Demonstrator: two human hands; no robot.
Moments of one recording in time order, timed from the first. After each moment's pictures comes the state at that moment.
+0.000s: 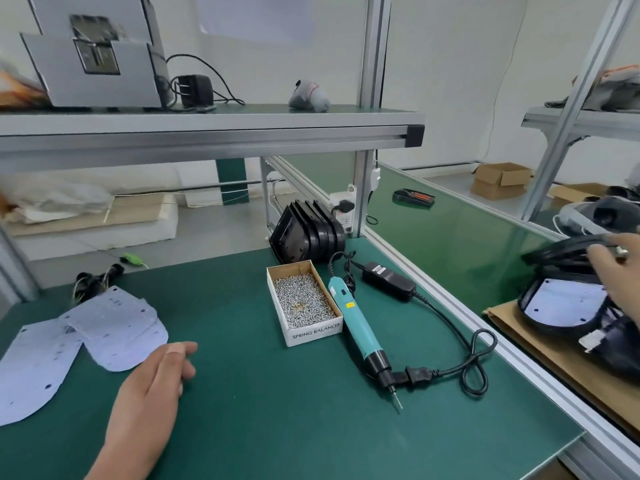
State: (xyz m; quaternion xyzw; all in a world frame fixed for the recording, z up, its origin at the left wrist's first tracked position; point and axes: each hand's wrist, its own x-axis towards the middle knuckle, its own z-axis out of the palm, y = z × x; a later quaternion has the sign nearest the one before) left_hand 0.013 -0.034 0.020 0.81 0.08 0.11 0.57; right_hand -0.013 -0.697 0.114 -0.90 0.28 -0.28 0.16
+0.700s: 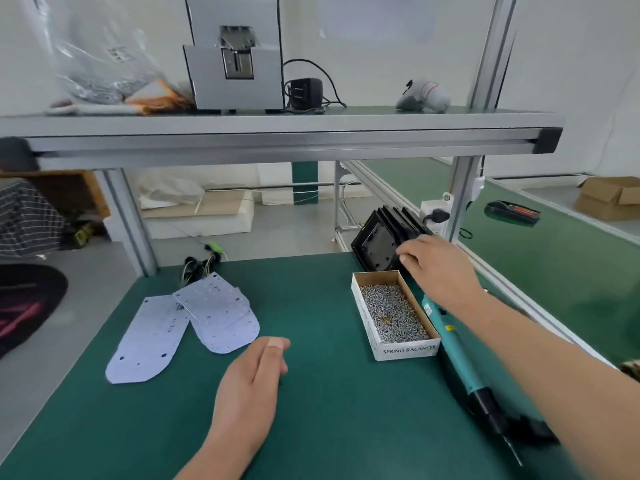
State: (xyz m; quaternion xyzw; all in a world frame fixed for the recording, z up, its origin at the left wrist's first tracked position) left_hand 0.022 -0.028 0.003 0.80 0.08 0.10 0.58; right_hand 0.179 -0.344 0.086 -0.94 -0.16 -0.28 0.09
